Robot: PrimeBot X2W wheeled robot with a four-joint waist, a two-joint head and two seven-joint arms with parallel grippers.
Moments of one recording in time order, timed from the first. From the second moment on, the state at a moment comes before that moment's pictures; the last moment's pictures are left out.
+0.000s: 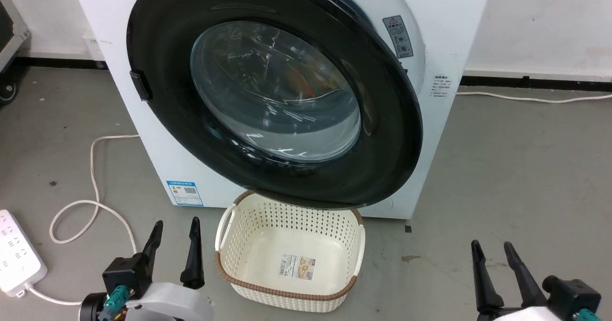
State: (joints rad) left arm -0.06 0.21 -0.18 0.20 -0.39 0.11 -0.25; right arm 0.04 -0.05 -0.01 0.22 0.30 0.13 -0.26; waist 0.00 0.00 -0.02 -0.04
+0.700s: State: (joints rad) left arm -0.16 0.17 -0.20 0.07 -0.30 0.16 -0.26; right arm -0.32 -0.05 0.05 0.22 0.15 0.13 -0.17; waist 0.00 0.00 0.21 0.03
